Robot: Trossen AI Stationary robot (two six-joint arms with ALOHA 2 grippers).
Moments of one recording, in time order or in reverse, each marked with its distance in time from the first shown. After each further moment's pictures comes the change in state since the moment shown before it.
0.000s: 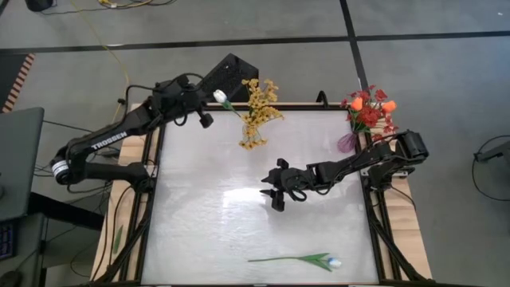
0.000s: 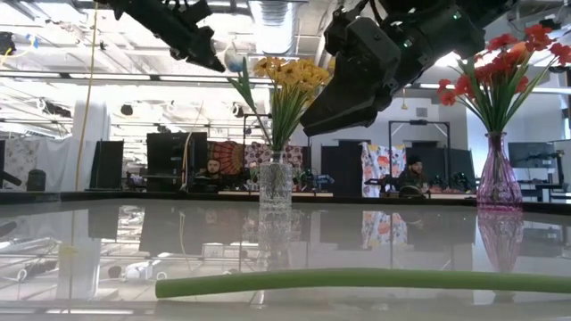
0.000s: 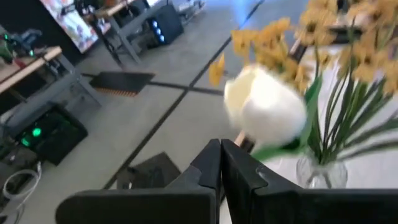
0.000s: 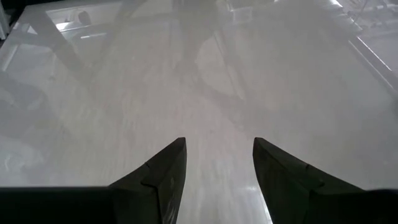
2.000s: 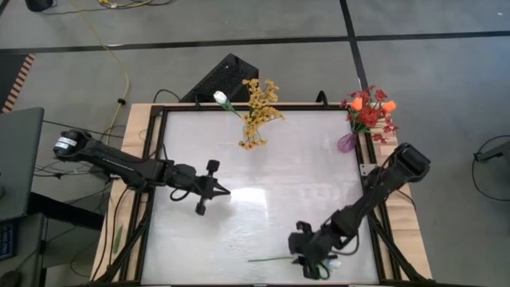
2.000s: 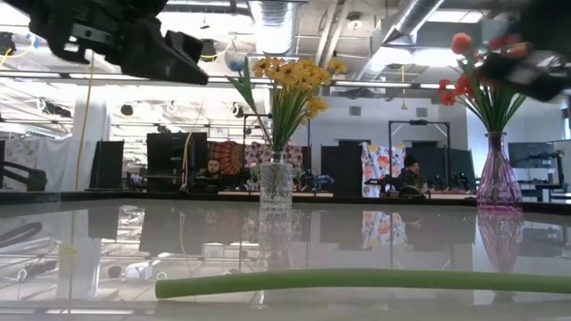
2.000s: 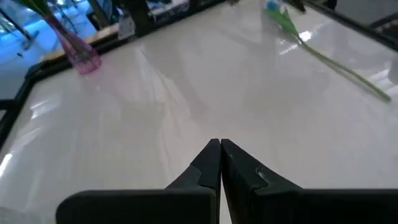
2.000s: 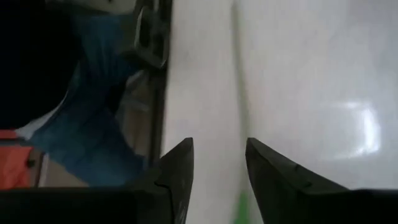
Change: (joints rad) left arm -0.839 0.024 -0.454 0.362 0.047 -0.065; right arm 0.531 0.087 0.202 -0.372 -0.126 0.500
